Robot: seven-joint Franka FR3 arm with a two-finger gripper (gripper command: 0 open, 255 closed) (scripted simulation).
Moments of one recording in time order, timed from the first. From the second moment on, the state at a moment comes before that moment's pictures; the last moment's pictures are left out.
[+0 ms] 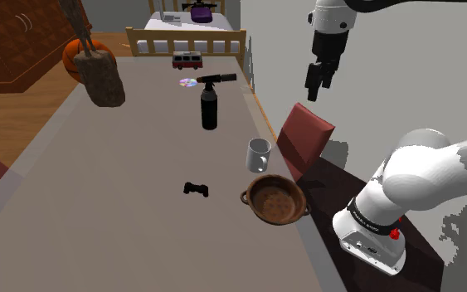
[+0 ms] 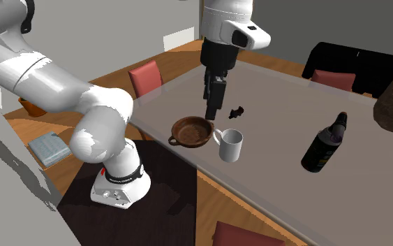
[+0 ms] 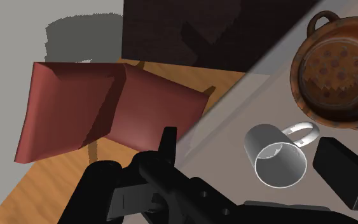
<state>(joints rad) 0.02 -0.76 0.00 -2.40 -0.07 1.52 -0.03</state>
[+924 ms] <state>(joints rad) 0.12 -0.55 0.18 -2.48 0.03 1.85 0.10</state>
